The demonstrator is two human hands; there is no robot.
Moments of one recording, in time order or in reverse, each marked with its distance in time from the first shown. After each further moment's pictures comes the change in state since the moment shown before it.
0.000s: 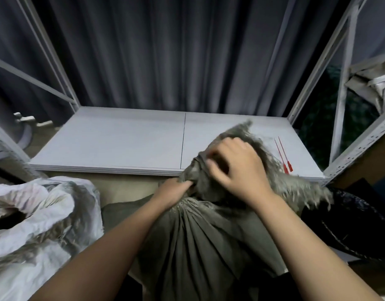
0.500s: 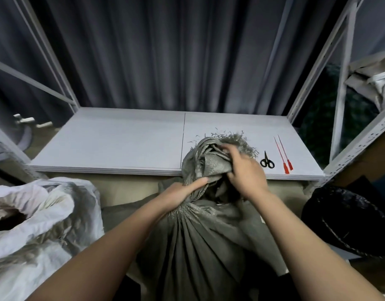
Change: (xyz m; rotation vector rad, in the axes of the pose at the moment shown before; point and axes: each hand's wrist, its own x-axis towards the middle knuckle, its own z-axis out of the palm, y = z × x) left_hand -0.001 -0.008 0.004 -0.164 -0.214 0.014; right_hand -0.017 0.038 0.031 -0.068 -0.305 0.394
